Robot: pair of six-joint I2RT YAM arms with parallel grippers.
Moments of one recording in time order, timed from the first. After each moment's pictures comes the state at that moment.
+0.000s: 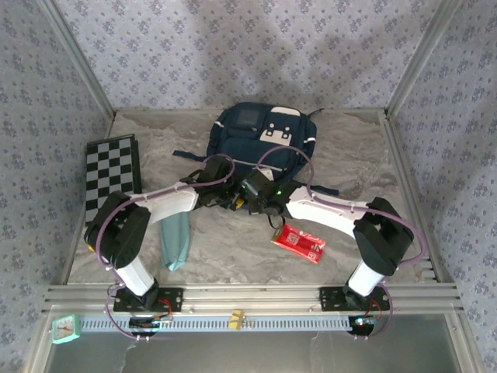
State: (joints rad) left arm -0.65 1.68 0.98 -0.13 0.29 -1.51; right arm 0.88 1.65 1.12 -0.52 0.27 0.65
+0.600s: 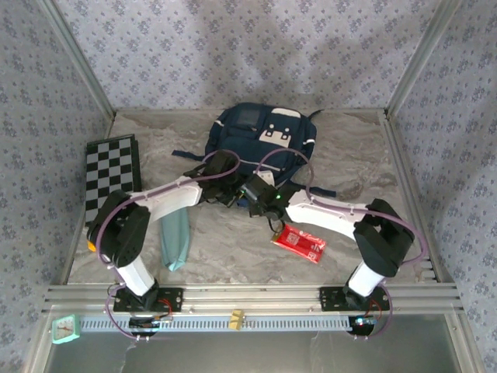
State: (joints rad) left arm -0.67 1.66 1.08 -0.31 0.13 -1.44; right arm 0.90 1.62 1.08 -0.52 0.35 0.67
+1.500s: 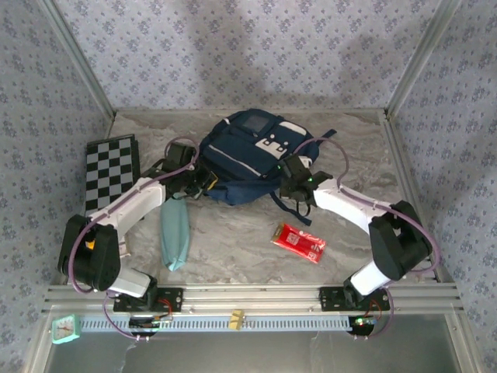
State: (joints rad) left arm -0.39 1.44 0.99 -0.41 0.29 -1.16; right arm 0.56 1.56 1.01 -0.48 0.29 0.55
